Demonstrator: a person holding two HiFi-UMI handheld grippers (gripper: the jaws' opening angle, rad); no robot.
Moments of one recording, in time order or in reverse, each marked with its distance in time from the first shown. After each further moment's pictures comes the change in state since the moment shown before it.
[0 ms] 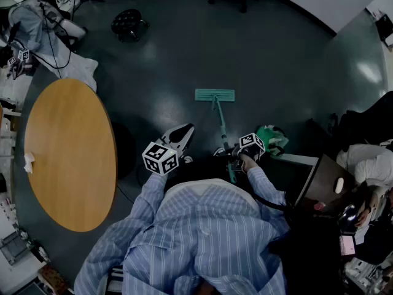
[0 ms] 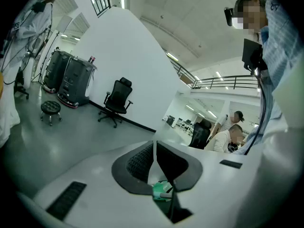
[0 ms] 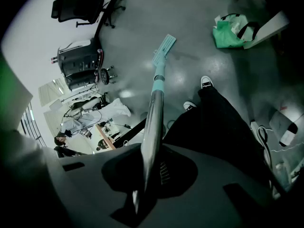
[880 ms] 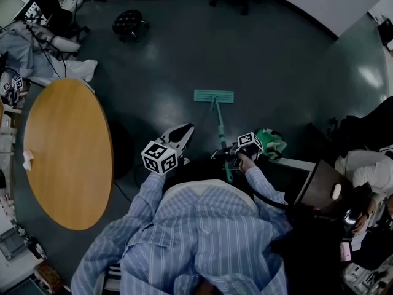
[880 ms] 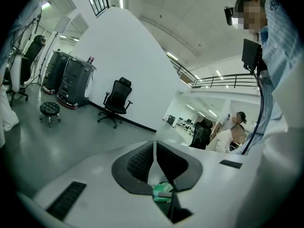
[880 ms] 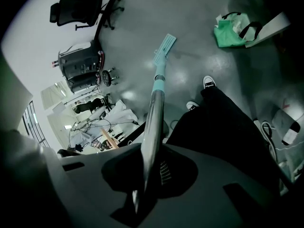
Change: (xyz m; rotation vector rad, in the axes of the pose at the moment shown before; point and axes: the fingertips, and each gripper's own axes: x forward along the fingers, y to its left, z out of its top) left arm 0.023 -0.012 0.002 0.010 0.003 0.007; right arm -0.016 0.010 0.013 0.019 0.011 0.036
